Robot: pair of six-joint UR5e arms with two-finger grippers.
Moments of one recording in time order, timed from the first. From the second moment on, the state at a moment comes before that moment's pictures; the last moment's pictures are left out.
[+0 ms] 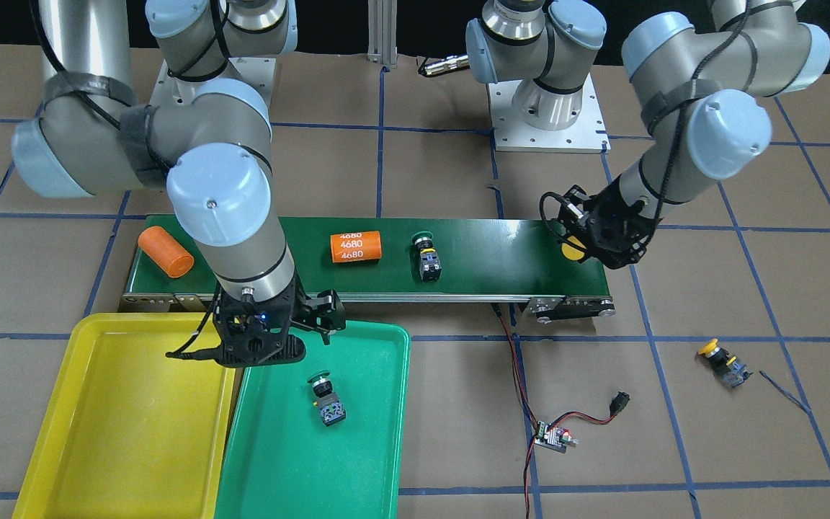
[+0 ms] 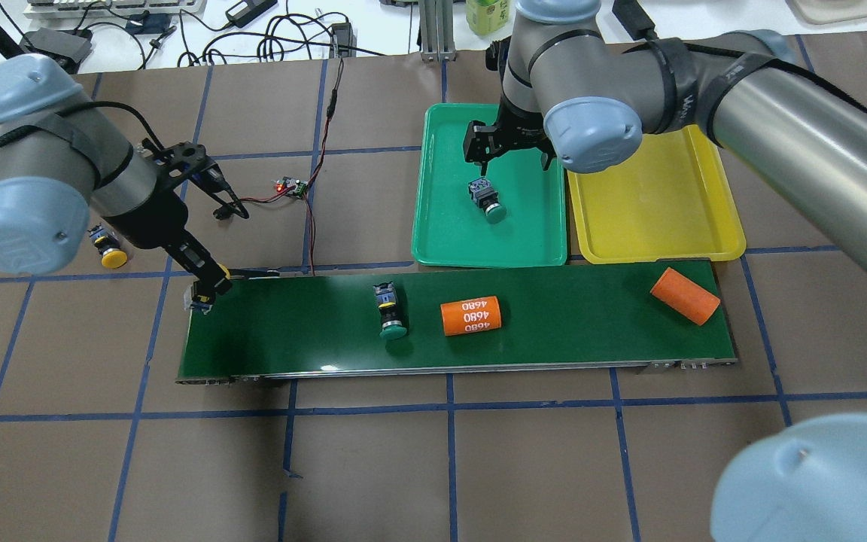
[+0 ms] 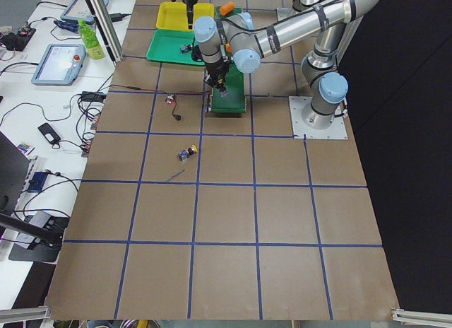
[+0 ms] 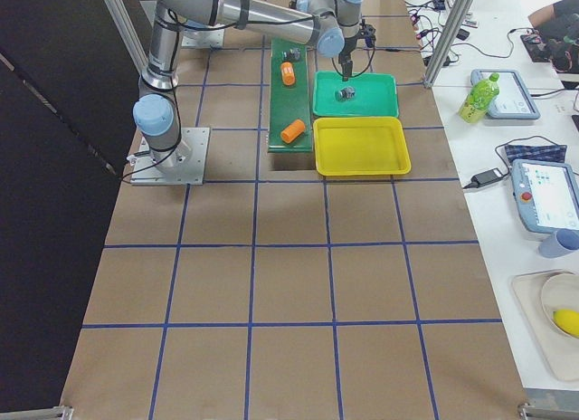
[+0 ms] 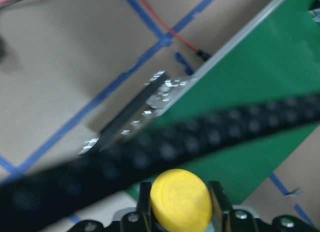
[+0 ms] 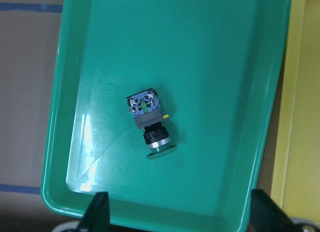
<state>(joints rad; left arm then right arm) -1.40 -1.64 -1.93 -1.31 1.47 0.97 1.75 -1.19 1.51 -1.98 -1.53 0.10</state>
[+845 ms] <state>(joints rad) -1.54 -1.63 -2.04 -1.12 1.51 0.90 1.66 -1.58 1.88 -1.92 -1.53 -0.02</state>
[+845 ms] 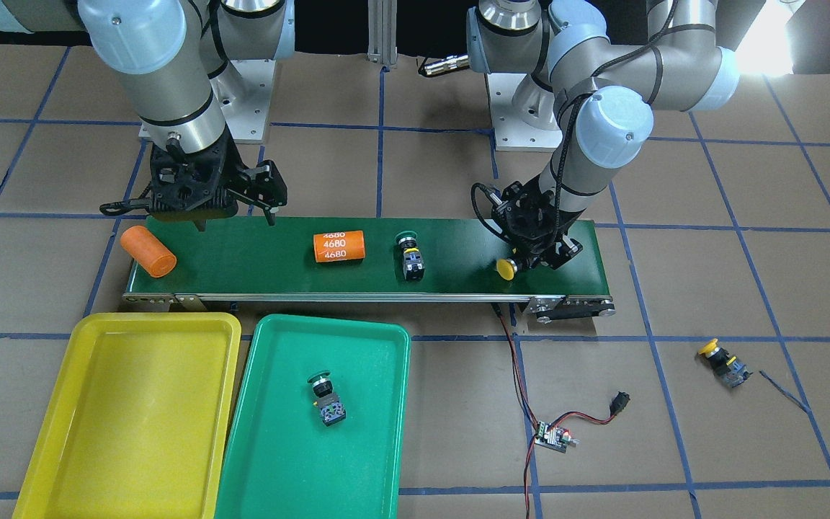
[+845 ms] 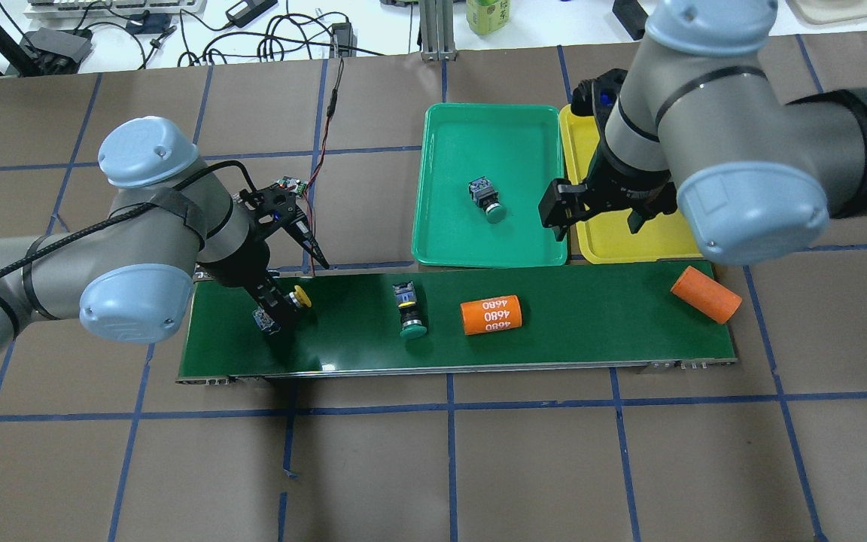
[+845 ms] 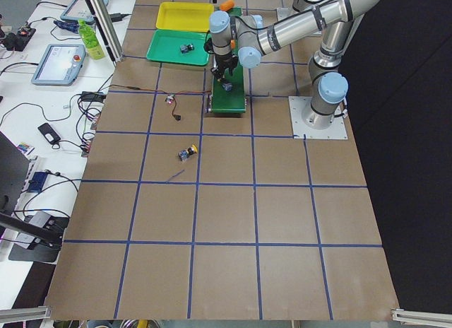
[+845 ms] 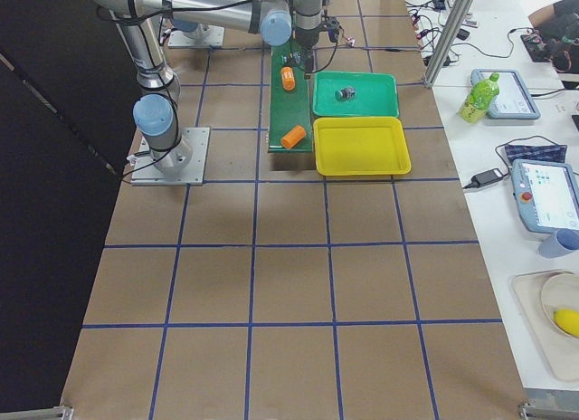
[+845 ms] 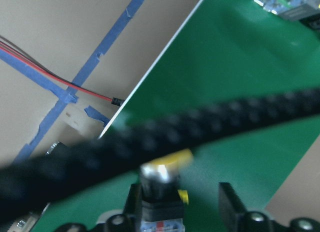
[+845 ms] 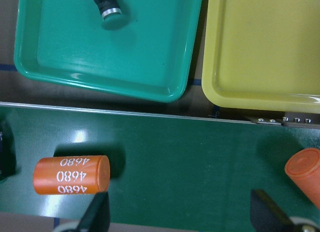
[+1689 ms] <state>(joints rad) -1.15 -1.80 -1.77 -1.15 1.53 0.85 1.71 -1.61 2.04 -2.13 -1.57 0.01</state>
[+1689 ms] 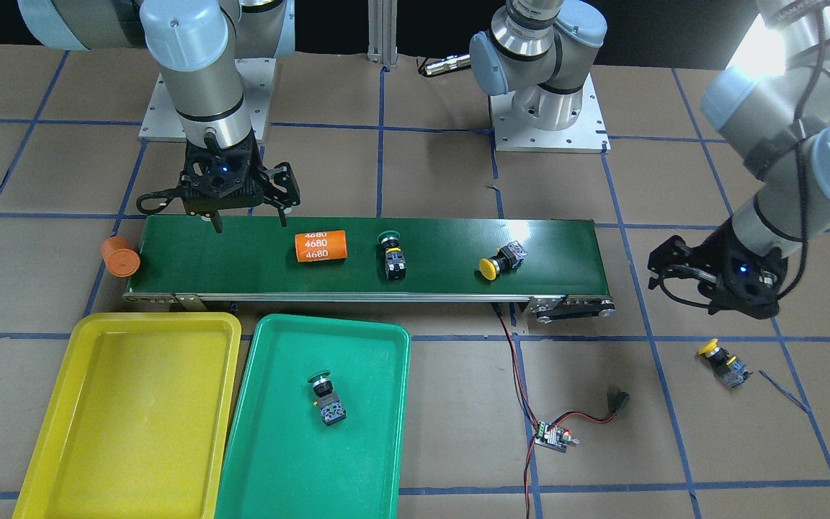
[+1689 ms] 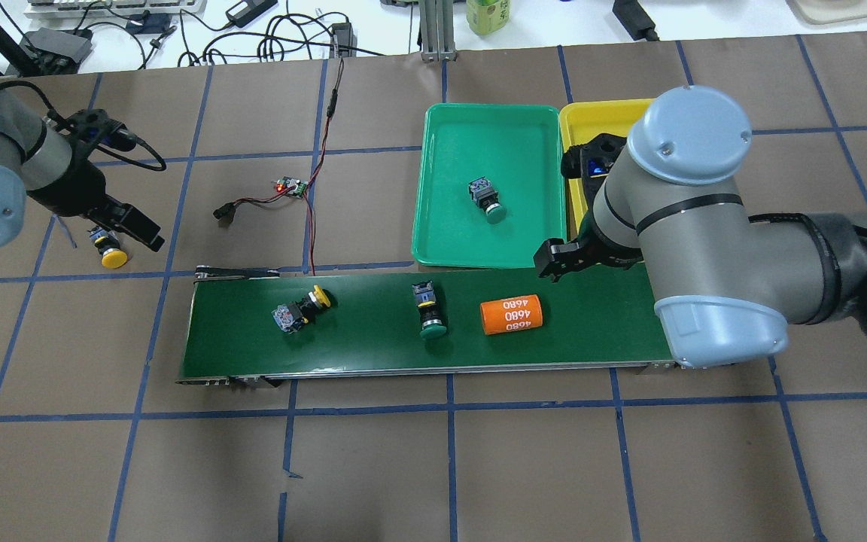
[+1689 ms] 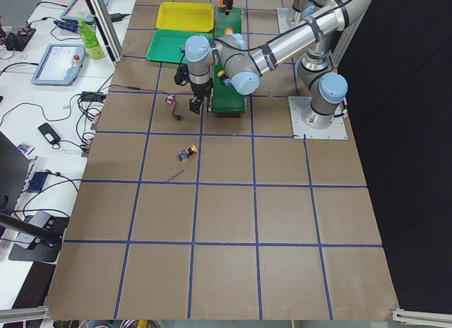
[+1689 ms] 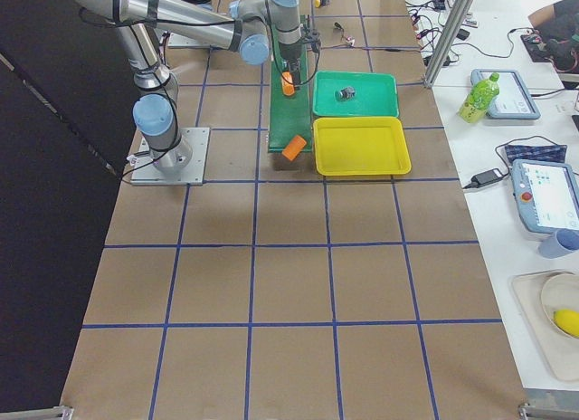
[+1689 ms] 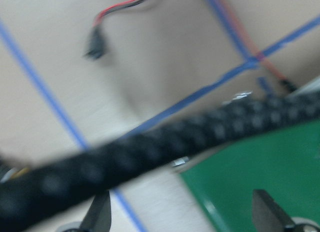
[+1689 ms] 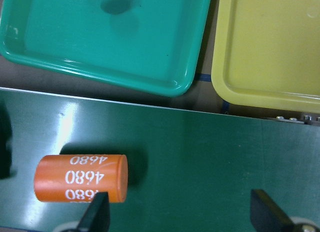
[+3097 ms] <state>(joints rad) -1.04 -2.15 -1.56 -1.11 1.57 1.22 1.87 -1.51 2.04 -2.23 -1.57 0.16</state>
